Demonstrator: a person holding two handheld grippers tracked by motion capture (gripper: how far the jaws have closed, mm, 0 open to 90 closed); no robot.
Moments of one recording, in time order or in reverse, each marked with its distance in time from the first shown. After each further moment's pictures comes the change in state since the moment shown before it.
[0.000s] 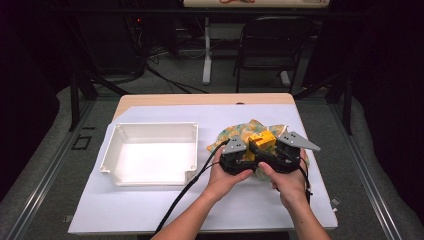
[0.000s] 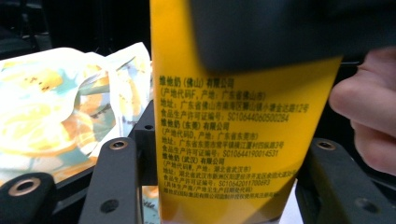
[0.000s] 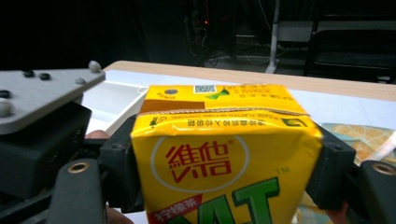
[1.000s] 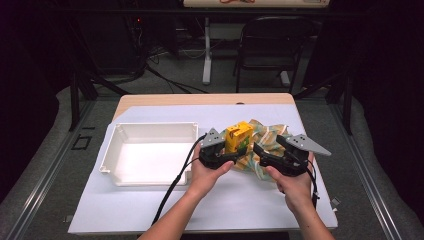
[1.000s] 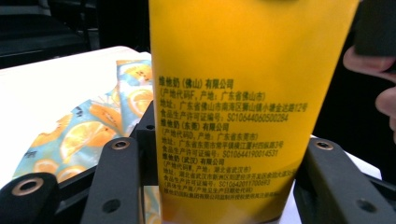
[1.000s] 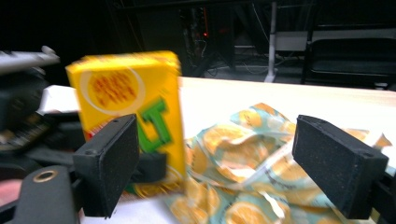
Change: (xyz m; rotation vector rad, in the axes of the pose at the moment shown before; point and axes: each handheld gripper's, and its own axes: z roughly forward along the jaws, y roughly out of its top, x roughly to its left) left arm 0.023 0.008 -0.053 -0.013 0.134 -0.050; right arm -0.008 -0.002 -0.017 -0.043 -0.008 0.021
